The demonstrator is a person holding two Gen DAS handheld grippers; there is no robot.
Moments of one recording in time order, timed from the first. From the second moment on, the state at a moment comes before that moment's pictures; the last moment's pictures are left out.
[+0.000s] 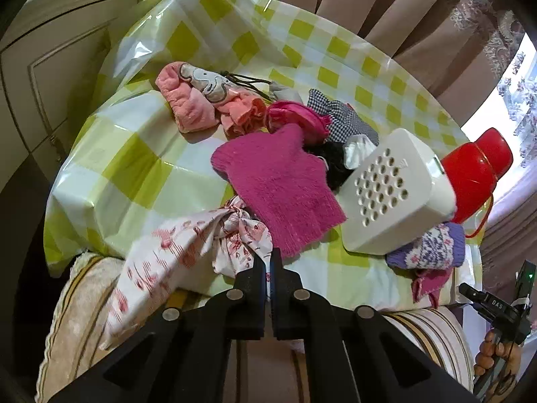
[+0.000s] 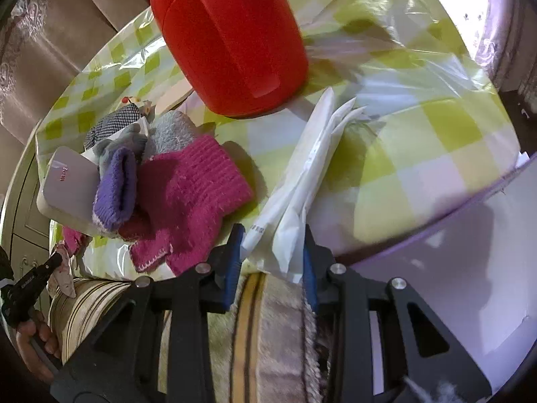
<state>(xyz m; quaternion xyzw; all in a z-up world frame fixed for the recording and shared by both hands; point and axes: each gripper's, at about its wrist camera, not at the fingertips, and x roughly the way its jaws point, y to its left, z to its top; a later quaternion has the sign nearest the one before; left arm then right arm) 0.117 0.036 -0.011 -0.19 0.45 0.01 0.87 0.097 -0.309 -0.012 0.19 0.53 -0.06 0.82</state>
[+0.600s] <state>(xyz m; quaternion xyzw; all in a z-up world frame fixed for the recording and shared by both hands) 0.050 -0.009 0.038 -0.16 0.37 0.01 0.92 0.027 -0.300 0.030 0.15 0.49 -0.05 0.86</state>
